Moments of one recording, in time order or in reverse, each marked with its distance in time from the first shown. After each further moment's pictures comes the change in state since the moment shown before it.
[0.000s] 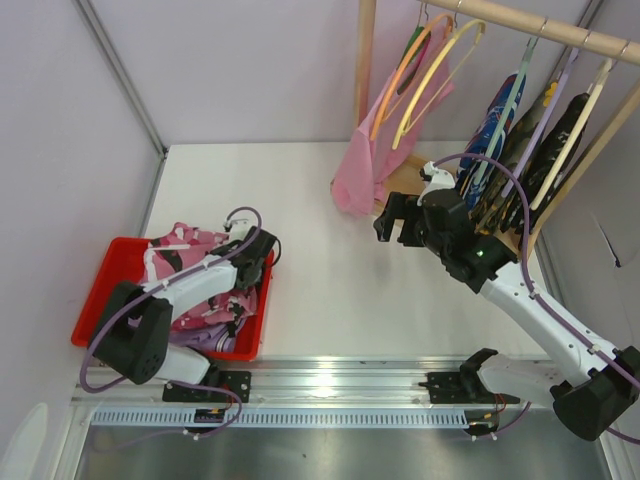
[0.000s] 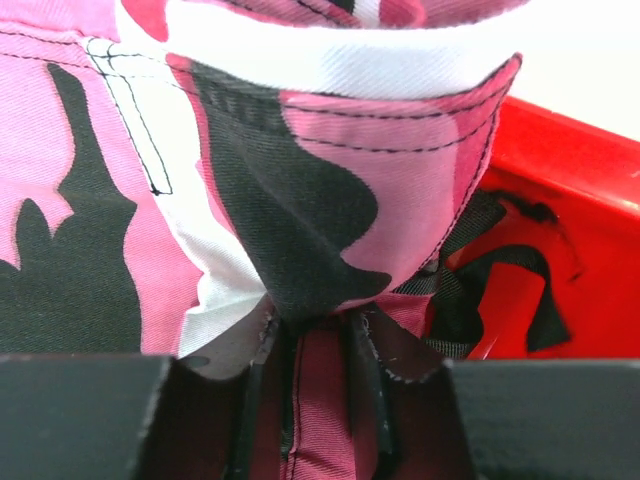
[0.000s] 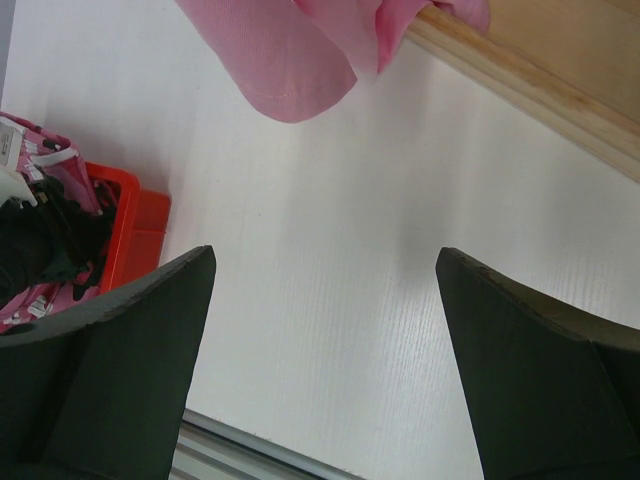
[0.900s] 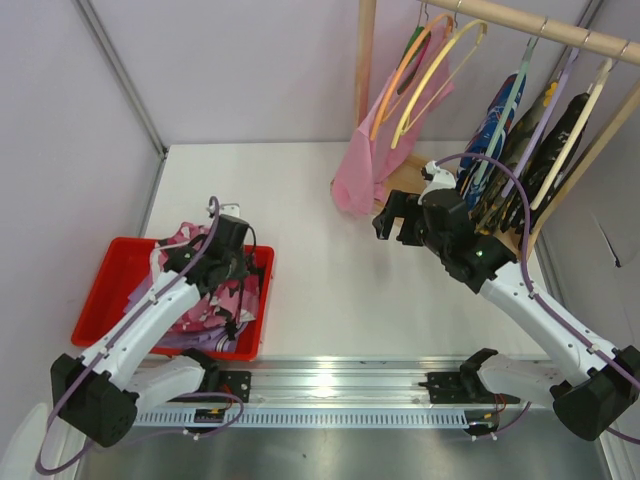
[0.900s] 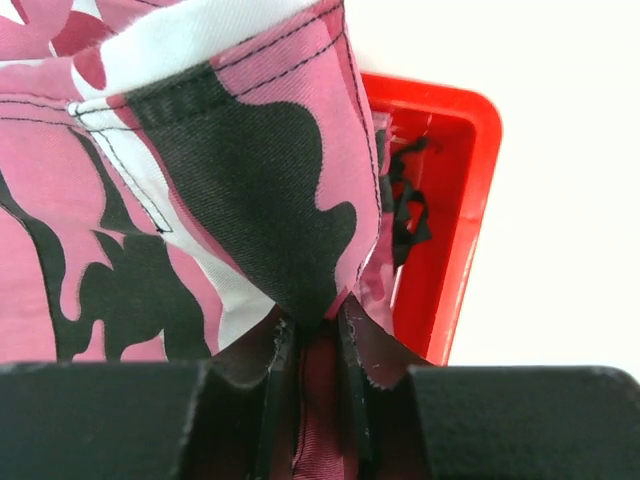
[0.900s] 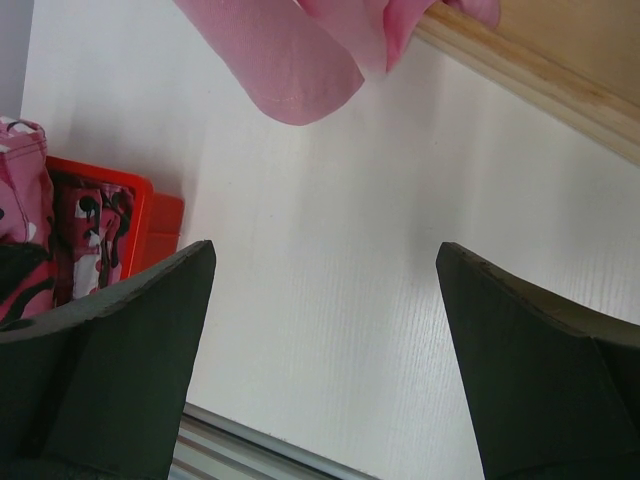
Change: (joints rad) left arm 0.029 -0.381 0.142 -0.263 0.220 0.161; right arm -0.001 0.001 -0.006 0.023 0.000 0.035
